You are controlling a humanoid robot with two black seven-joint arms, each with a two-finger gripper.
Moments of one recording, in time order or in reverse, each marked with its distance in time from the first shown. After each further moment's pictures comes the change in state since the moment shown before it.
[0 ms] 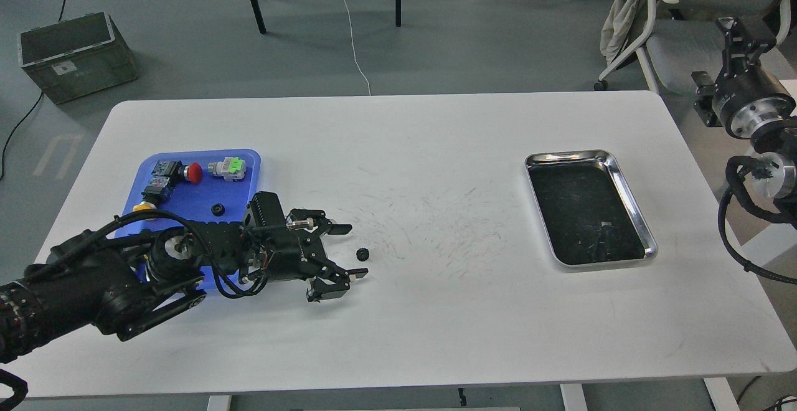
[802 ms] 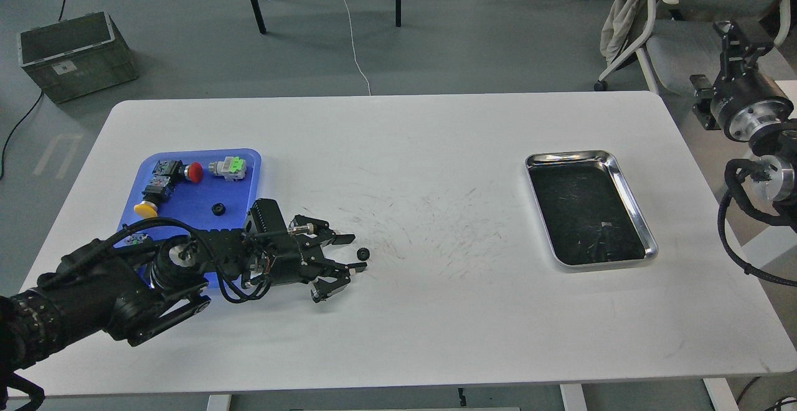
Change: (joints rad) left arm 0.020 -0.056 -0.010 0.096 0.001 0.016 0.000; right arm -0.006 0.000 -0.009 -0.001 -0.001 0.000 0.001
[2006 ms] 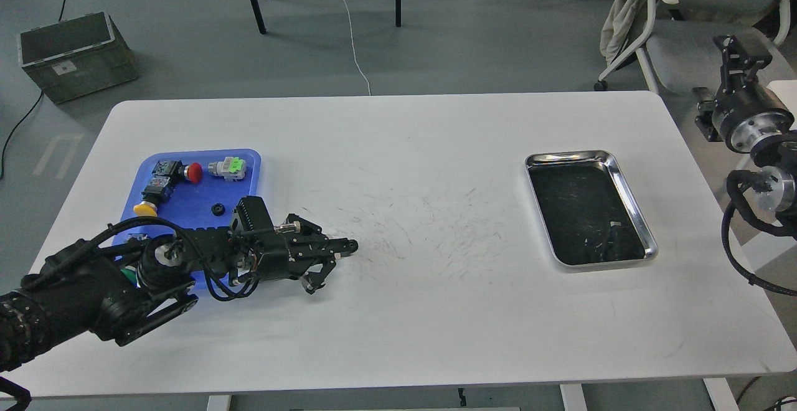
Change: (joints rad) left arm 0.006 0.052 -0.010 -0.012 0.000 0.018 0.000; right arm -0.027 0.000 -0.005 -0.013 -0.011 0.003 0.001
